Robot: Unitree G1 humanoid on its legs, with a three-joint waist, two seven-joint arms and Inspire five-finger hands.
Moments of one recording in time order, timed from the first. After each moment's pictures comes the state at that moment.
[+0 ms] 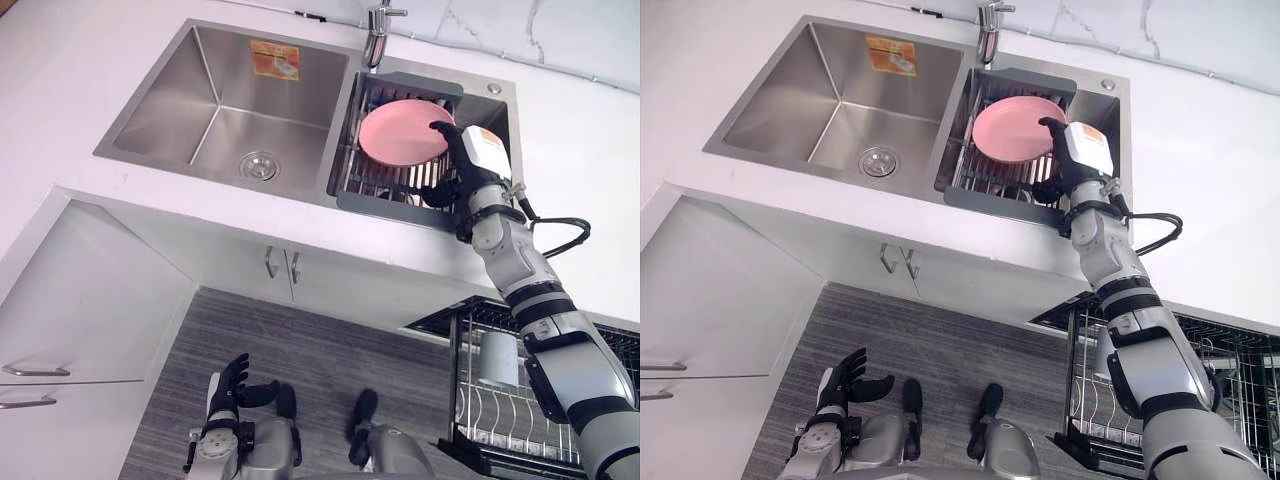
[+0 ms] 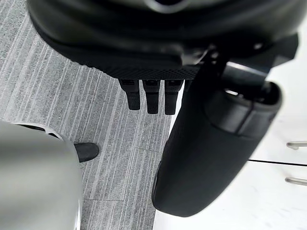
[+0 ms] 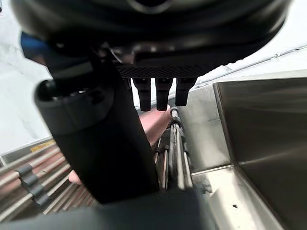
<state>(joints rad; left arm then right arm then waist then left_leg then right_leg) 0.08 0.12 -0.05 0.80 -0.06 -0.16 0.19 -0.81 -0.55 0.24 0.70 -0.54 0.01 -0.20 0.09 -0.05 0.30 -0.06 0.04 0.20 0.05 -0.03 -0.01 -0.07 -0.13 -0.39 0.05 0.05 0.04</state>
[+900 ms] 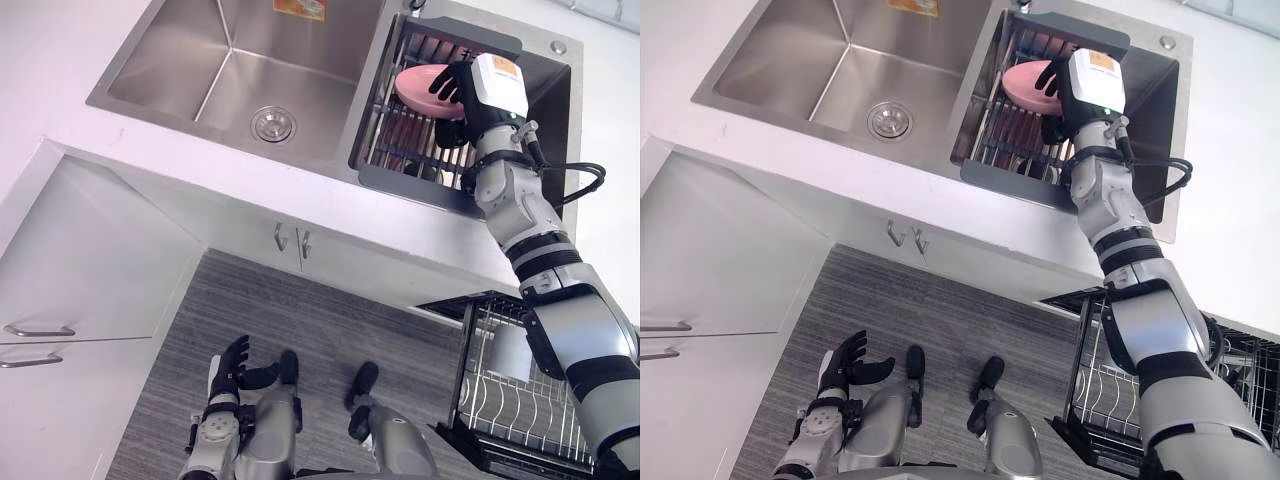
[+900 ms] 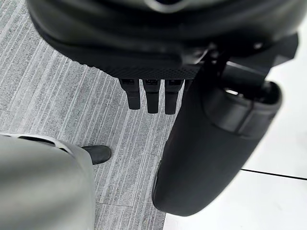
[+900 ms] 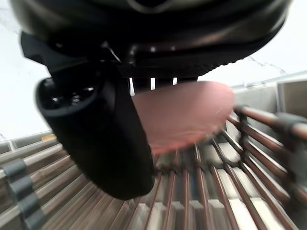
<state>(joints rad) 0.02 0.13 -0.05 0.79 -0.06 -0.18 0.21 -1.07 -0.56 0.29 0.76 -0.62 0.01 -0.30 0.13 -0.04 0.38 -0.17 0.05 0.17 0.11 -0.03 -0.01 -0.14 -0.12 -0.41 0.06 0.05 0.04</state>
